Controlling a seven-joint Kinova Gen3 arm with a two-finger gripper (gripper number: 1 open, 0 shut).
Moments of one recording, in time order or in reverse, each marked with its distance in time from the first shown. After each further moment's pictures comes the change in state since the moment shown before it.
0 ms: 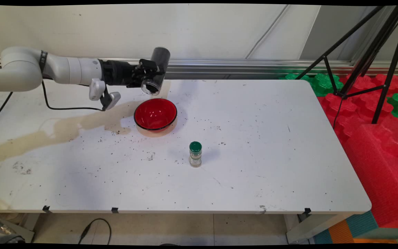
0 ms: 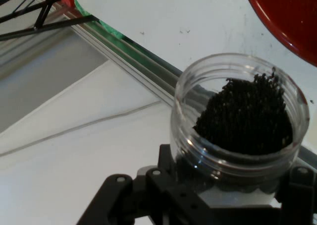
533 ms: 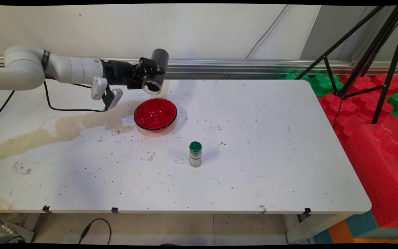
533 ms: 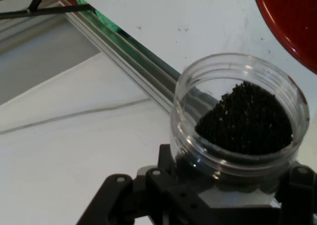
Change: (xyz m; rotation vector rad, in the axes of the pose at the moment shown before) arm -0.003 0.002 0.006 -0.016 0.001 -0.105
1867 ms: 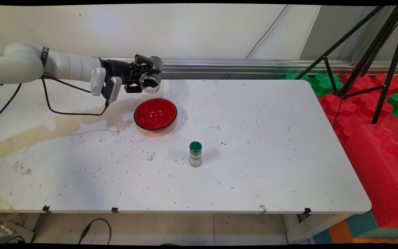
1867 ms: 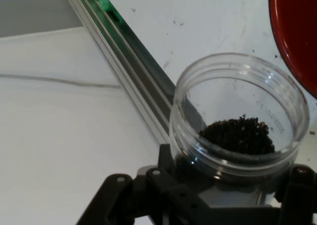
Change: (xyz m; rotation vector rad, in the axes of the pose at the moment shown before) arm -0.017 0.010 0.002 -0.050 0.024 -0.324
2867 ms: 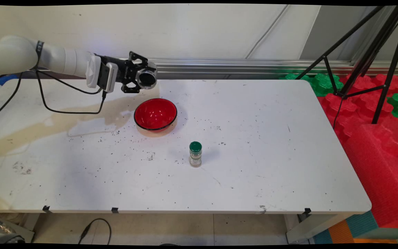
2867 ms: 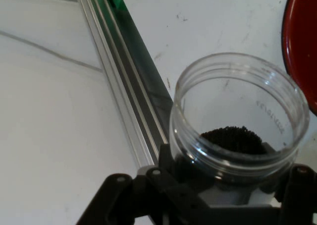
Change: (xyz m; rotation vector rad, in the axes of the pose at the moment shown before) arm -0.019 -0.005 -0.009 -0.048 0.024 -0.267
